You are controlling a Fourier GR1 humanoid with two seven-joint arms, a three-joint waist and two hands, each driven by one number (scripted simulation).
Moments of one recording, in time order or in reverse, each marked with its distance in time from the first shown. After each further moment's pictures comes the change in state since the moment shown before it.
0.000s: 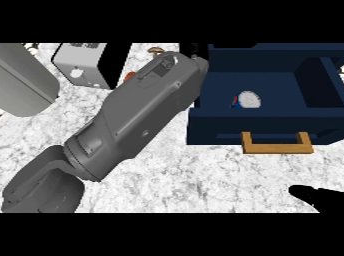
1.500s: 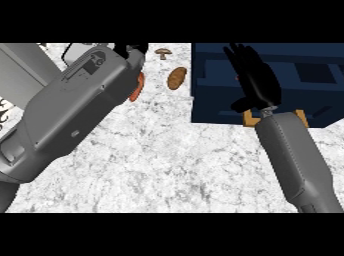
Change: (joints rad) left arm 0.205 0.291 -0.007 -0.360 -0.152 0.039 0.234; right arm -0.614 -0.032 0.193 1.255 0.696 -0.619 -0.144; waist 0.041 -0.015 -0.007
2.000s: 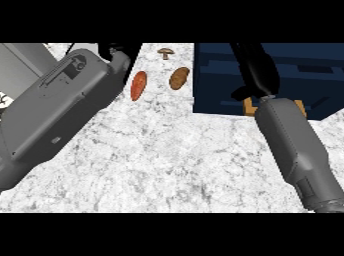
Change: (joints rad) left arm 0.058 0.073 0.009 -0.130 -0.038 0.012 0.062; right arm -0.166 -0.022 -0.073 0.314 0.059 -0.235 -0.026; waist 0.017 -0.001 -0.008
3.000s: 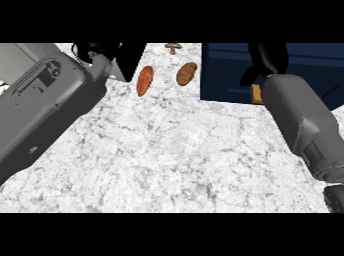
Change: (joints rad) left arm 0.057 0.085 0.013 -0.163 -0.052 0.002 0.094; right arm -0.277 -0.077 -0.103 0.412 0.035 -0.170 0.038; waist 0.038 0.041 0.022
